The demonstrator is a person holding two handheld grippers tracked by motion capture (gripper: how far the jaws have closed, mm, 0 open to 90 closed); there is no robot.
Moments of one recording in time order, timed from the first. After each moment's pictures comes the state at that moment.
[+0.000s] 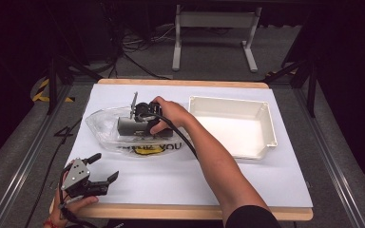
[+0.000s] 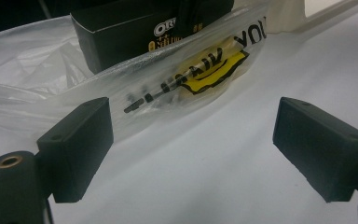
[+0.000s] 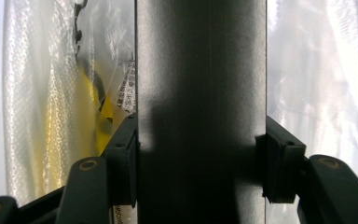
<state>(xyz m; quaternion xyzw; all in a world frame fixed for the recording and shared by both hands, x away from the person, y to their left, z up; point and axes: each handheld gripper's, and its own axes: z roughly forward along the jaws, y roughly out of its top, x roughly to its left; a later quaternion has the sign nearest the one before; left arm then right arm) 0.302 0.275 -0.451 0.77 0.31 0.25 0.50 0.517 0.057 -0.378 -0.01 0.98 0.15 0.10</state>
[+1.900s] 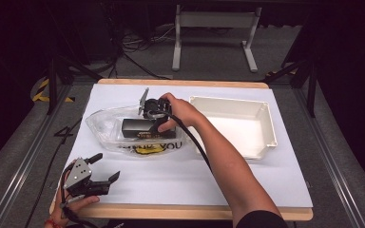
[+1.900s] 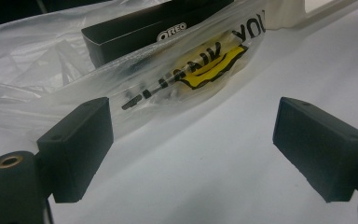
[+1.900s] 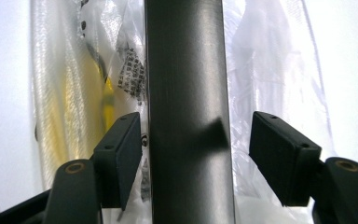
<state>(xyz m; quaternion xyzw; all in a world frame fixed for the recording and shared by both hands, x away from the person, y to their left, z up) 0.304 0.273 -0.452 0.77 0.32 0.25 0.50 0.508 0.026 -0.354 0.01 0.98 0.18 0.13</state>
